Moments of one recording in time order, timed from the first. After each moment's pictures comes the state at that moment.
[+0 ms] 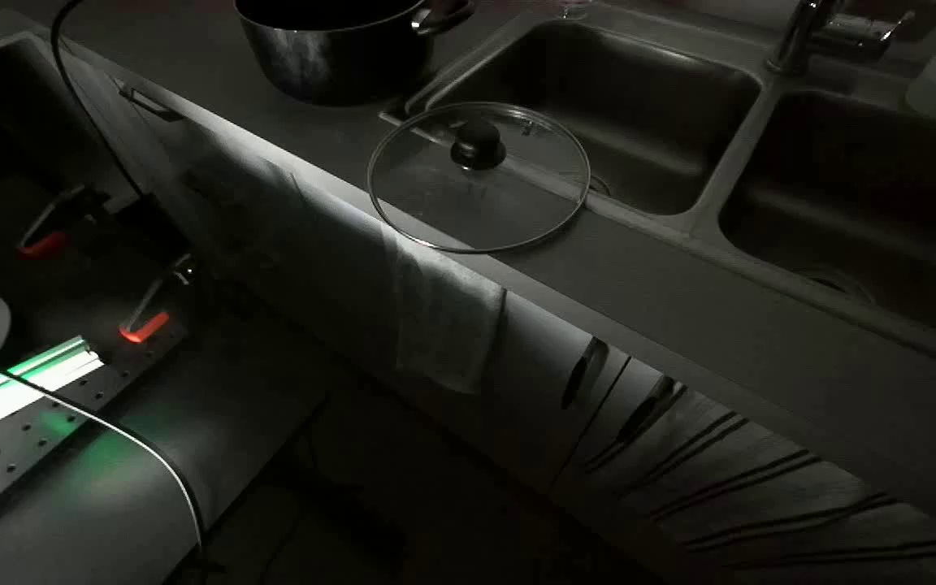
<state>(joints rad) 0.03 -0.23 0.13 -2.06 -0.22 1.57 -0.07</state>
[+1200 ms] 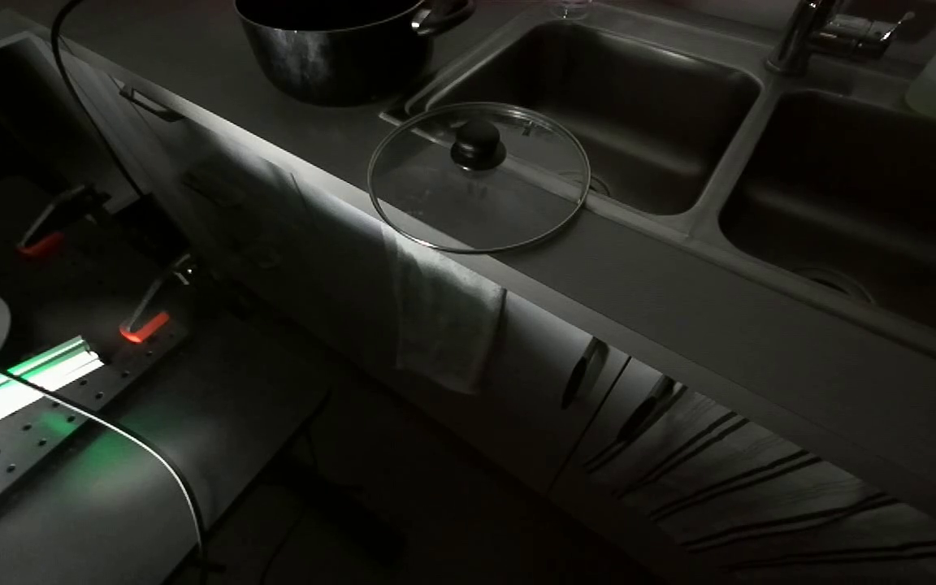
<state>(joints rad) 0.04 -0.21 0.12 -2.08 -0.22 1.59 -0.08</state>
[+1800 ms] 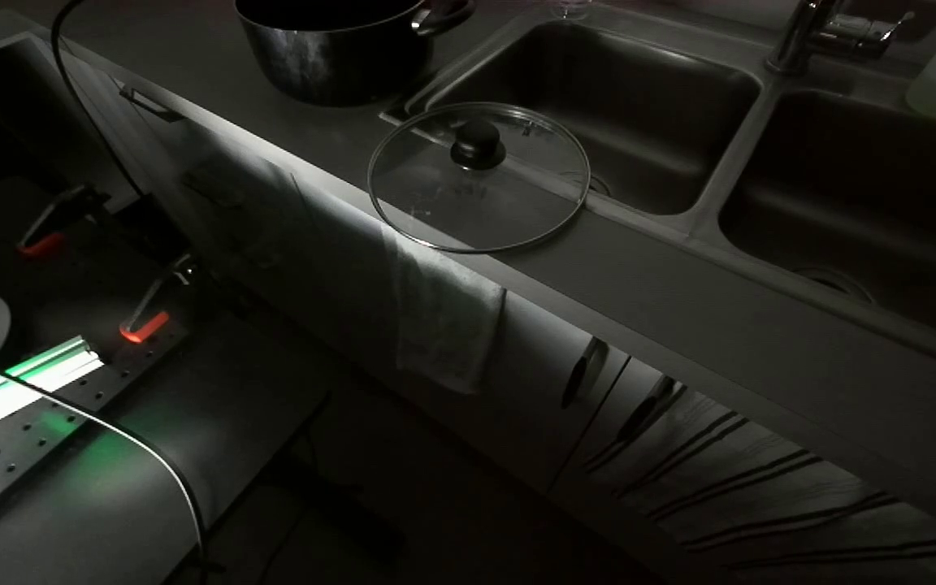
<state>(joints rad) -0.01 -0.15 -0.03 -2.15 -0.19 1.74 -0.22</state>
